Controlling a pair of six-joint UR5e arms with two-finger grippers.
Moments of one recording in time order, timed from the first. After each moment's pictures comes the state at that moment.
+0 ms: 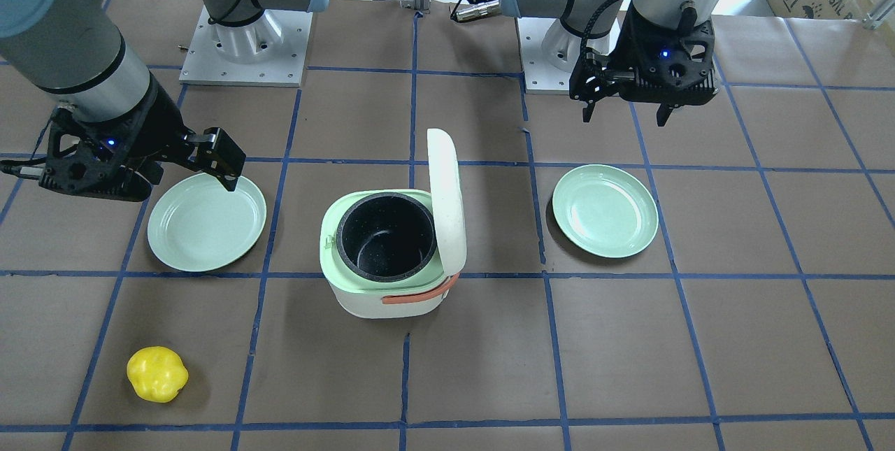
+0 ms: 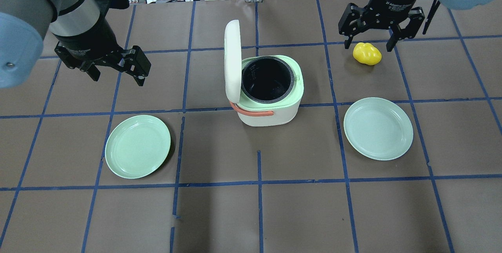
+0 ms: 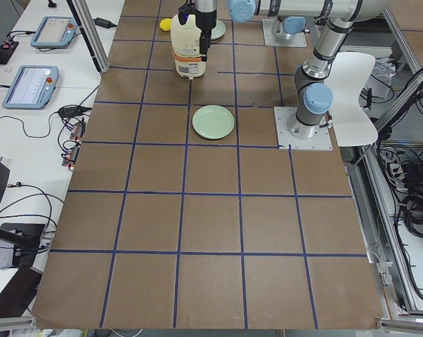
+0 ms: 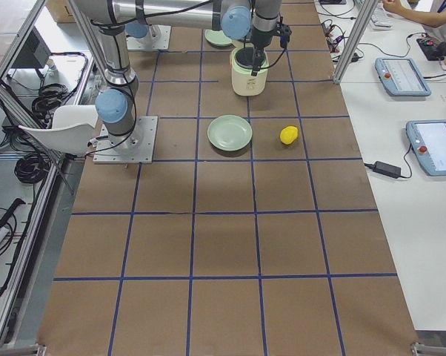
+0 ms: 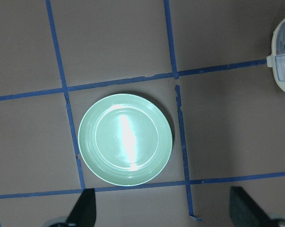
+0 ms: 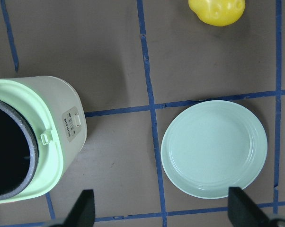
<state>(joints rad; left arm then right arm) -1.57 -1.52 -1.63 -1.57 1.67 0.13 1.53 -1.41 1.46 -1.55 -1.53 0.07</state>
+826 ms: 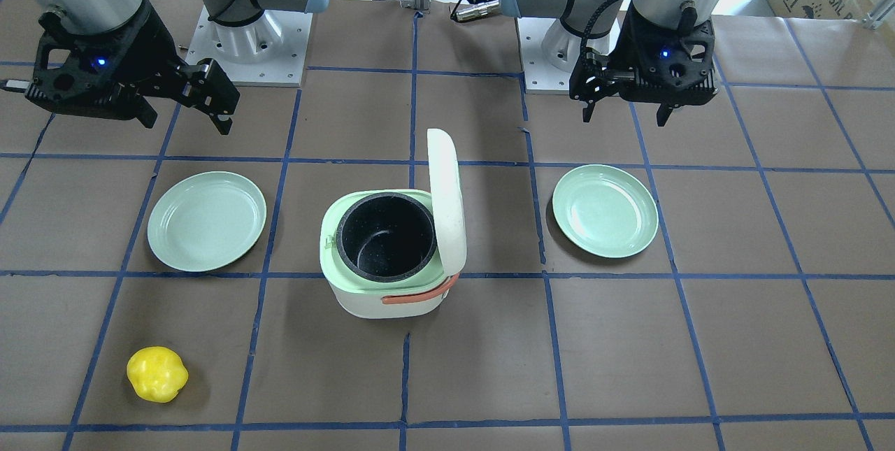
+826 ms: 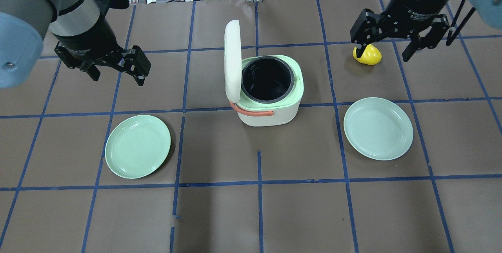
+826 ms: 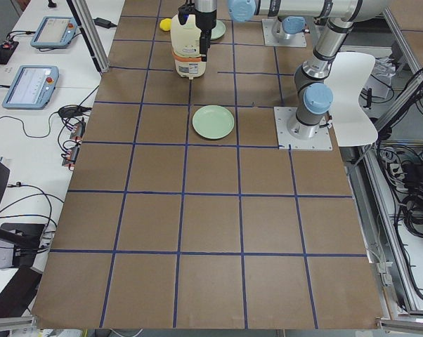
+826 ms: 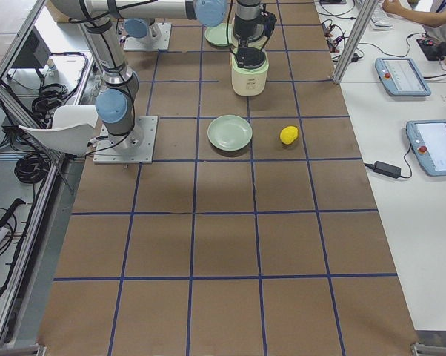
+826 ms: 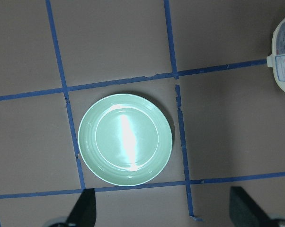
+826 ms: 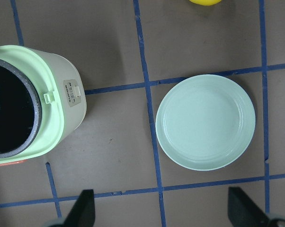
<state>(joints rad) -1.57 -1.52 -1.63 -1.57 1.67 0.13 1.51 -1.57 1.55 -1.53 -1.53 0.06</state>
